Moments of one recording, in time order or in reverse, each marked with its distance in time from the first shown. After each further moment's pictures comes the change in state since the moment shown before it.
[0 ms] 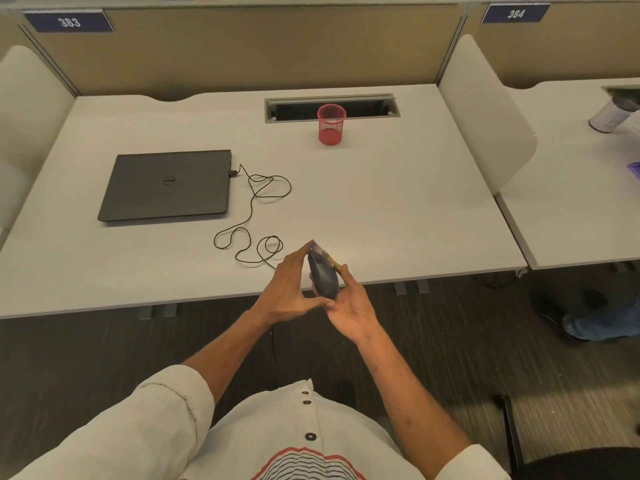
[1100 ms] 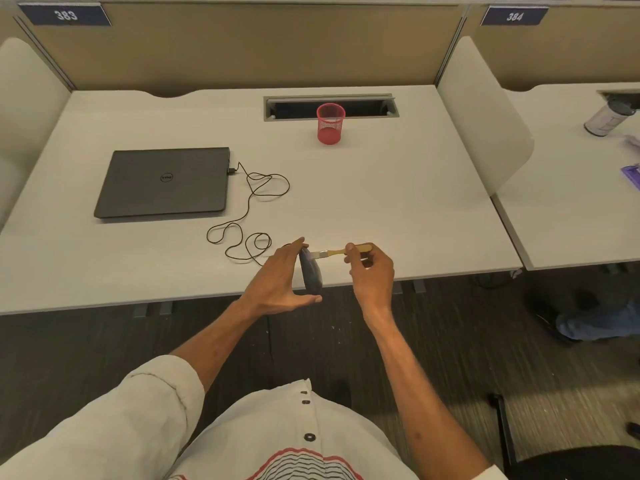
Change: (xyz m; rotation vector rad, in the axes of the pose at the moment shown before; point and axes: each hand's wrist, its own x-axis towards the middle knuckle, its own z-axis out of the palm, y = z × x) left_hand 0.004 -0.009 -0.022 0.164 -0.043 -0.003; right_hand -0.015 -0.036 0.025 -1.131 0.393 -0.941
